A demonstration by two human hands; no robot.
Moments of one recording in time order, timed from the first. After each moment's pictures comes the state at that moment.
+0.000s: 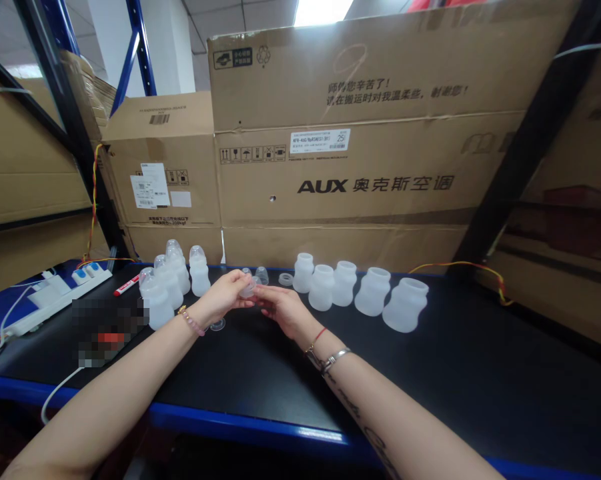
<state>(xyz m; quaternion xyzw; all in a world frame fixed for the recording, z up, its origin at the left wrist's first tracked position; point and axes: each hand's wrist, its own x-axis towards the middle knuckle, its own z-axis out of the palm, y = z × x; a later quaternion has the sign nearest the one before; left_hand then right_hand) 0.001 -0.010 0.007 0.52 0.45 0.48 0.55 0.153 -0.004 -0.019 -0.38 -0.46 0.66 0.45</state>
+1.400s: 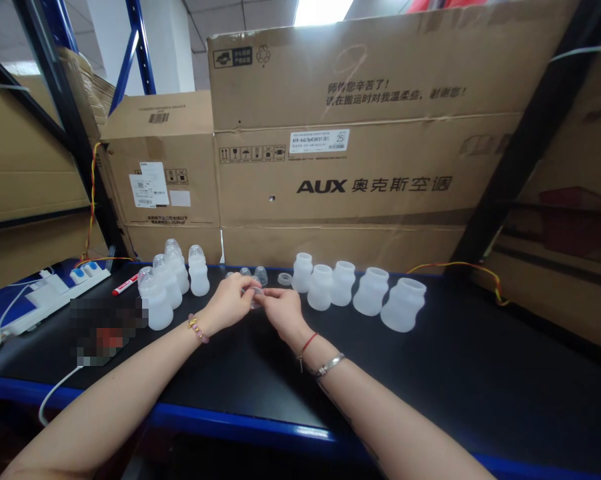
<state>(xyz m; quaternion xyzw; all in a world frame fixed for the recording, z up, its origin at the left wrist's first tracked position) 0.005 -0.028 0.011 0.76 0.53 0.34 0.13 0.142 -0.013 -0.019 -0.47 -0.52 0.48 0.52</state>
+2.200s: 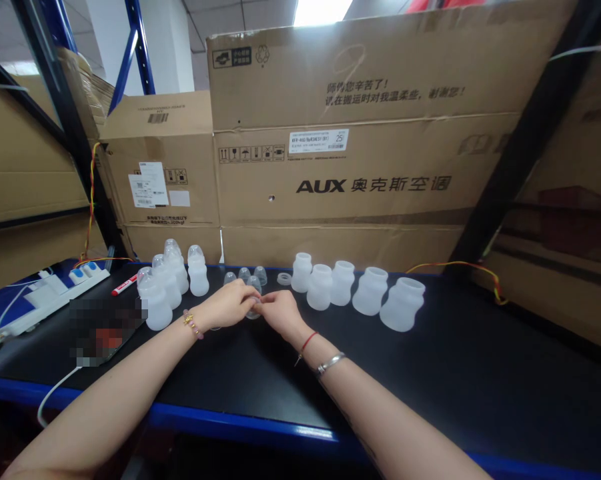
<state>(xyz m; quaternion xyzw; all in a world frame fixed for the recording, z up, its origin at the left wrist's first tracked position) -0.008 -0.022 0.011 0.83 0.50 0.21 0.13 0.148 -0.005 -0.027 -0.53 -0.59 0.43 0.43</state>
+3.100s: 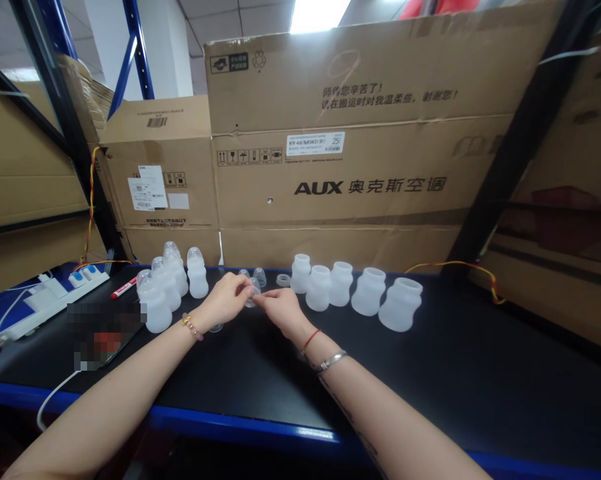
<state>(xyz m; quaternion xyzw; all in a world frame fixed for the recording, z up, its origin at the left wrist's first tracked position) -0.007 -0.017 0.008 0.77 0.52 0.34 0.12 0.149 -0.006 -0.016 -0.52 -0.56 0.45 0.45</state>
